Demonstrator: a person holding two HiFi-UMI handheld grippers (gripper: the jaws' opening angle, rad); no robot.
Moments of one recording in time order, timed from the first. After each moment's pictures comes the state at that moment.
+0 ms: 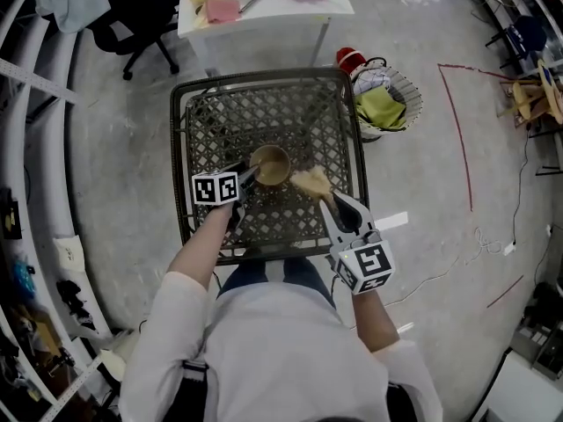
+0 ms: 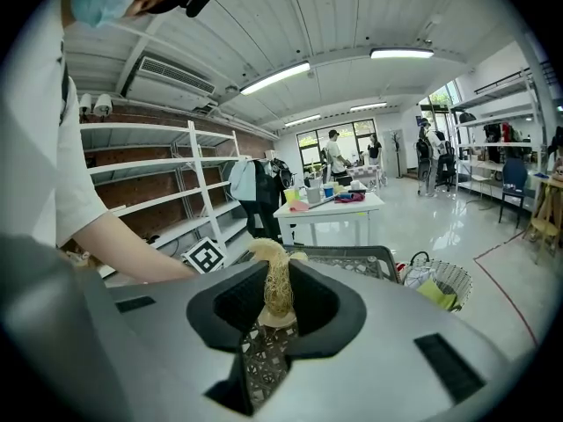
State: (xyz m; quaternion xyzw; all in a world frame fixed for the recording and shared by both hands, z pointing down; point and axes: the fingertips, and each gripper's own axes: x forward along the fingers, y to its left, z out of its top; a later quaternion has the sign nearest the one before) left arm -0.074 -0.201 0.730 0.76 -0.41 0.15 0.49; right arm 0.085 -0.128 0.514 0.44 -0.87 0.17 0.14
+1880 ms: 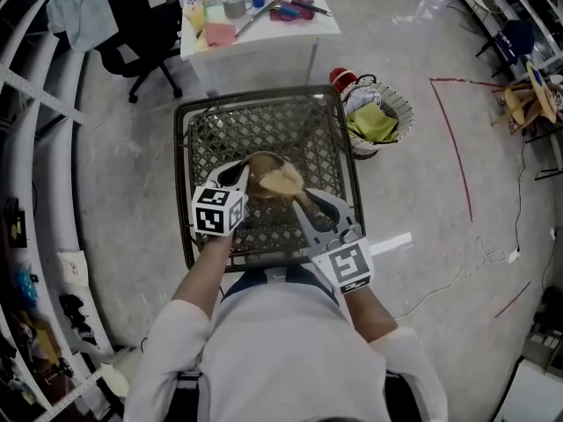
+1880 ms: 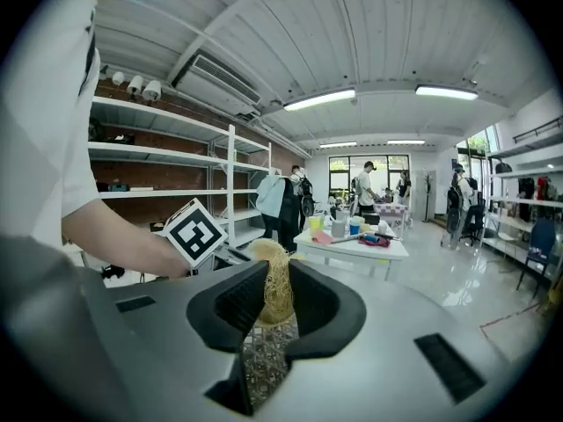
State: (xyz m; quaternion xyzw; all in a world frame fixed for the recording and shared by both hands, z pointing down) left arm -0.061 -0.201 0.569 0.82 -0.48 0.18 0.25; right arm 0.041 -0.117 0.449 0.38 -0.91 0.04 0.14
